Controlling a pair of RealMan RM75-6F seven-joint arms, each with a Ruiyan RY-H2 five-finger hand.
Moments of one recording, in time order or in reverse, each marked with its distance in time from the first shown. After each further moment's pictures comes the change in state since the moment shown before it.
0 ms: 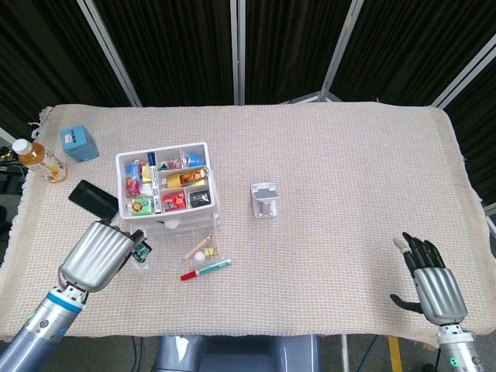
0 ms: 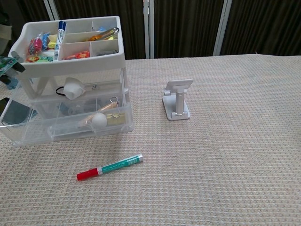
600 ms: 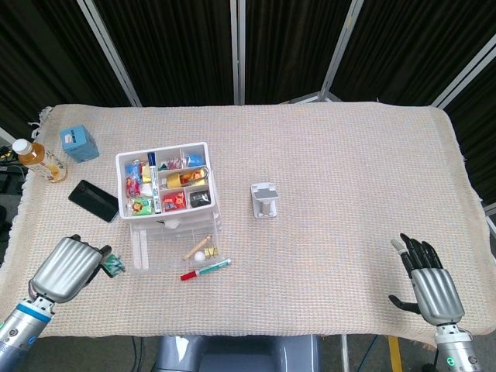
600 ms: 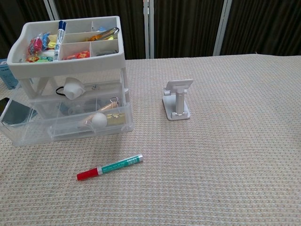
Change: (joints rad) left arm 0.154 -0.017 0.038 0.276 0.118 -0.073 -0.212; right arm 0.002 -0.013 -0.001 0.002 0.009 -0.010 -0.027
